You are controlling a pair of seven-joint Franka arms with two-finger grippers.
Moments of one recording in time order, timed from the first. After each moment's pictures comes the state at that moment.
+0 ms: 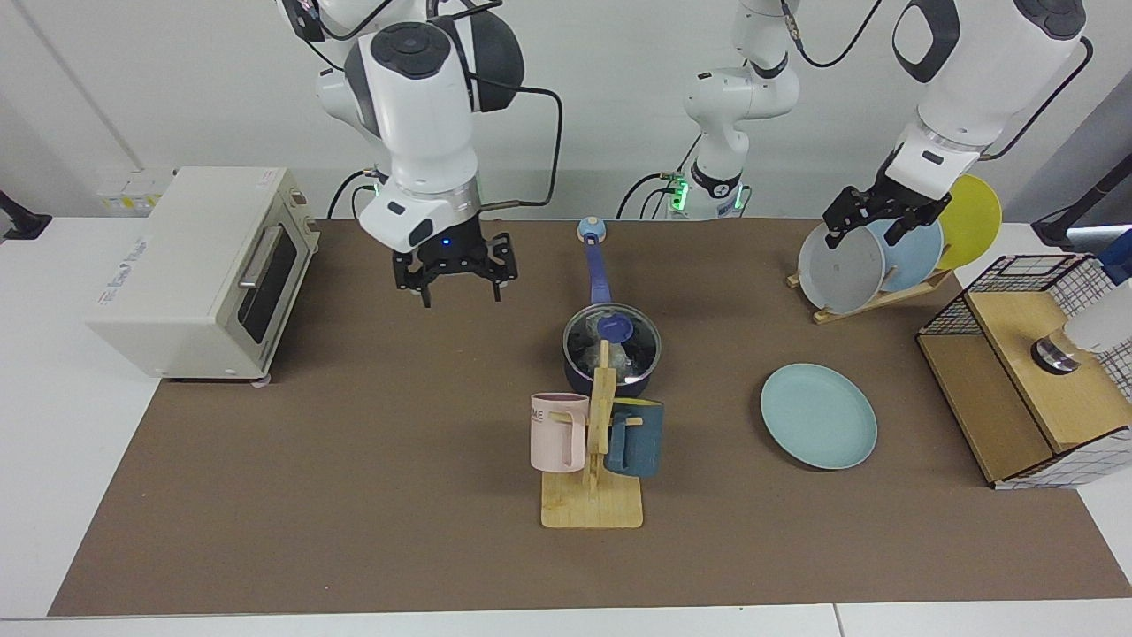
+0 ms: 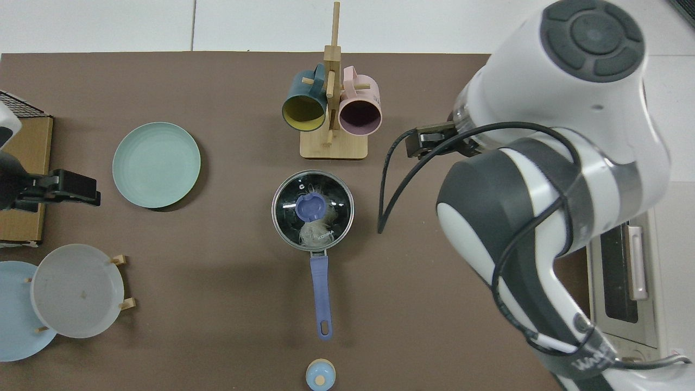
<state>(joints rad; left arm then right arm) 0.07 -0.01 -0.06 -1.61 -0.03 1.55 -0.03 0.20 0.32 0.16 -1.27 -0.06 1.64 0.26</state>
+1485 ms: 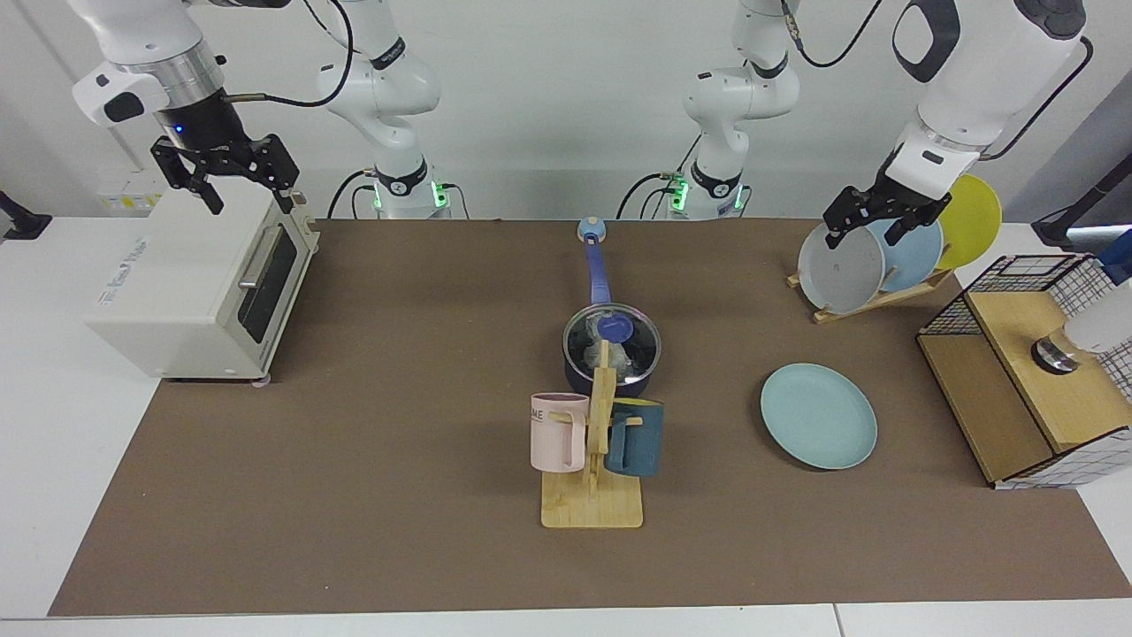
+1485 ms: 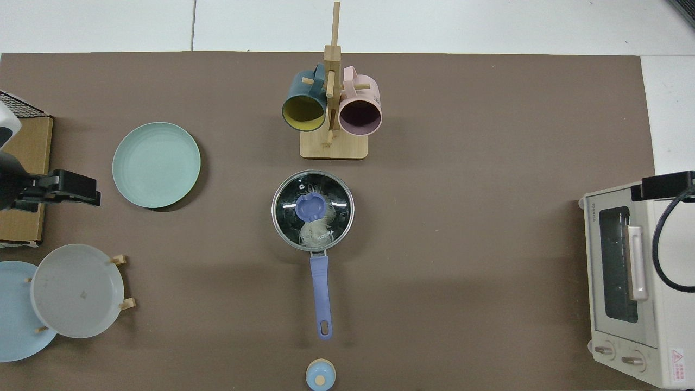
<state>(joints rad) 0.07 -0.01 -0.06 -1.61 -0.03 1.55 -0.03 0.02 -0.08 -0.12 -1.59 0.03 1.56 -0.04</state>
